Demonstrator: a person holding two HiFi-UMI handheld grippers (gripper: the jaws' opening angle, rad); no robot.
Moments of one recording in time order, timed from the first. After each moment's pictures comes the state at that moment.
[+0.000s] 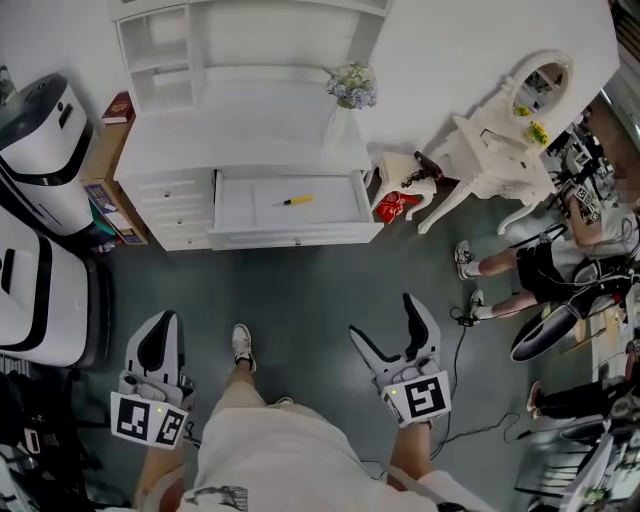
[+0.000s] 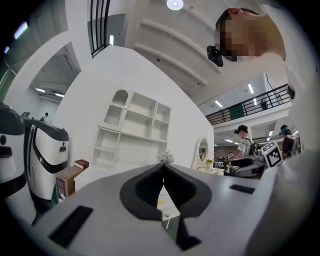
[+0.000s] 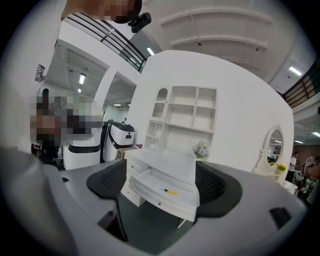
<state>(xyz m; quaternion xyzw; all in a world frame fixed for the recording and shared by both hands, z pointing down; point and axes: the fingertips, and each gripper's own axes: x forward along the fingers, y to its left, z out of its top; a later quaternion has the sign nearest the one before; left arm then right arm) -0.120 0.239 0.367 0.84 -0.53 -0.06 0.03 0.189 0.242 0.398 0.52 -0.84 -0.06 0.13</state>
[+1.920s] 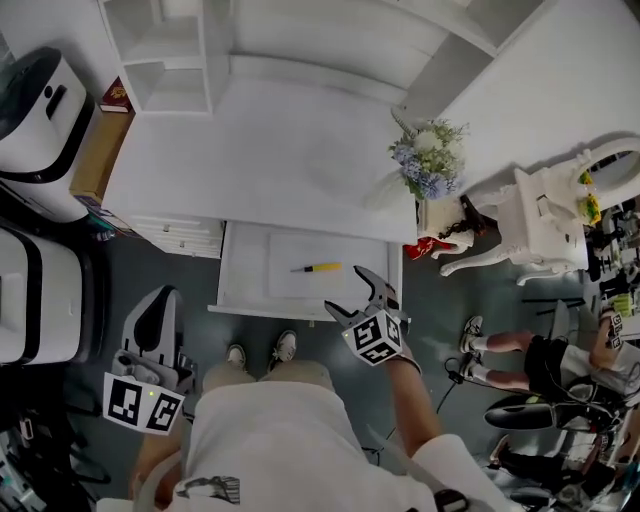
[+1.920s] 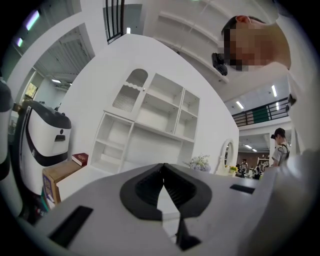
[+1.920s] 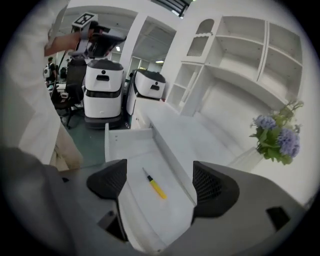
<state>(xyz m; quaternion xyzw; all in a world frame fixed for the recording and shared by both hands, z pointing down) -0.143 -0.113 0.369 0.79 -0.60 -0.07 0.10 0.140 -0.182 0.603 0.28 -0.86 -0.07 0.43</state>
